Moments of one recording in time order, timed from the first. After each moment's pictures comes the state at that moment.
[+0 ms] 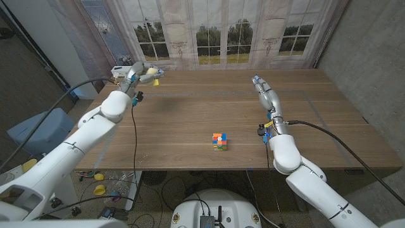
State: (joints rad) left arm 0.87 0.77 0.26 -1.66 -0.23 -0.05 0.22; left_hand 1.43 0.04 0.25 -0.15 0.19 1.04 0.04 0.54 0.19 0.95 -0.05 0.68 0.51 1.32 -0.16 0.49 0.49 0.88 -0.11 1.21 0.18; right arm -1.28 -0.54 -0.37 -2.05 0.05 0.10 -0.55; right_hand 0.28 0.13 0.28 -0.02 0.20 0.21 0.00 0.19 0.17 0.19 0.12 0.21 0.19 0.03 0.06 0.20 0.19 0.17 0.04 0.20 0.17
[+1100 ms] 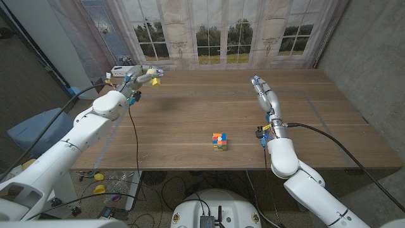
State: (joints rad) left arm 0.86 0.78 0.24 -1.60 -0.53 -0.07 0.06; left_hand 1.42 0.05 0.27 -0.15 0.18 1.02 0.04 0.54 0.25 0.94 -0.04 0.67 0.55 1.32 -0.17 0.47 0.49 0.86 -0.11 1.23 0.18; right arm -1.32 -0.52 -0.38 -2.09 -0.02 0.09 -0.59; right_hand 0.28 0.13 0.28 -0.02 0.20 0.21 0.00 0.19 0.17 0.19 0.12 0.21 0.19 0.04 0.06 0.20 0.19 0.17 0.04 0.20 0.17
